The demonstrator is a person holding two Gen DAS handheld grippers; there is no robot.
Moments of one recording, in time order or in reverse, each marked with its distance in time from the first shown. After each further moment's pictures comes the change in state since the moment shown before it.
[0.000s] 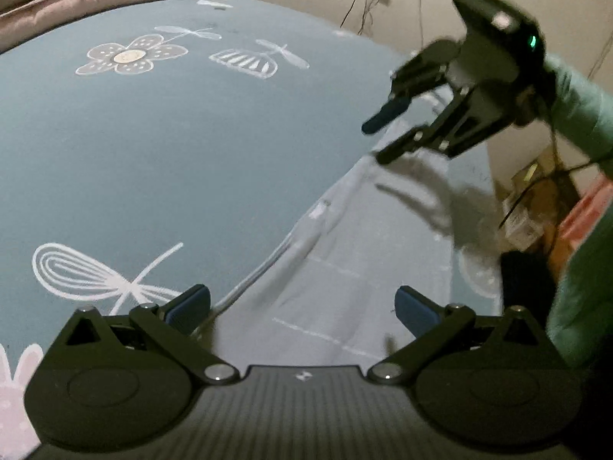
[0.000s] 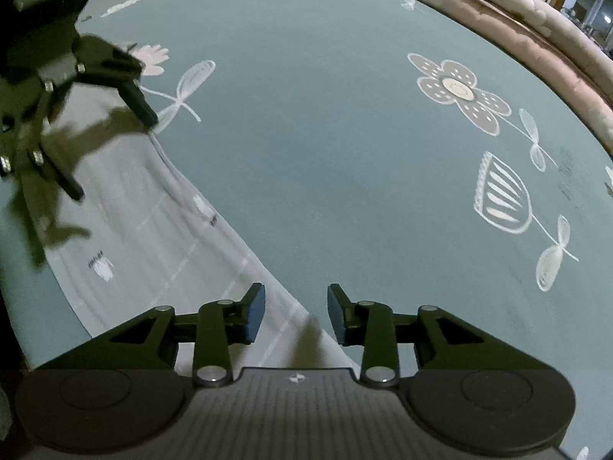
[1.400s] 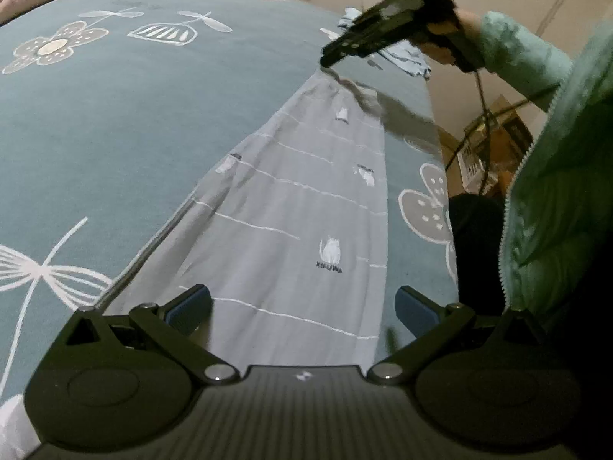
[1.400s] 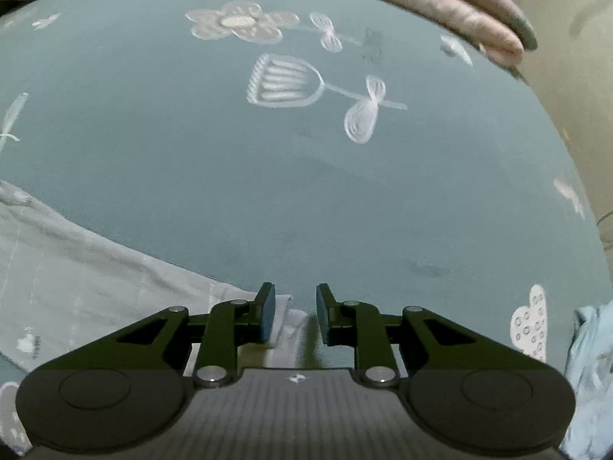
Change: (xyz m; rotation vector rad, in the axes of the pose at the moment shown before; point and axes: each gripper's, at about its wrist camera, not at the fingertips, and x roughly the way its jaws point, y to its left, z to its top) left arm 0.014 -0.028 -0.020 0.094 0.110 -0.122; right arm -0.031 -0.071 -0.086 0.388 0.030 -0.291
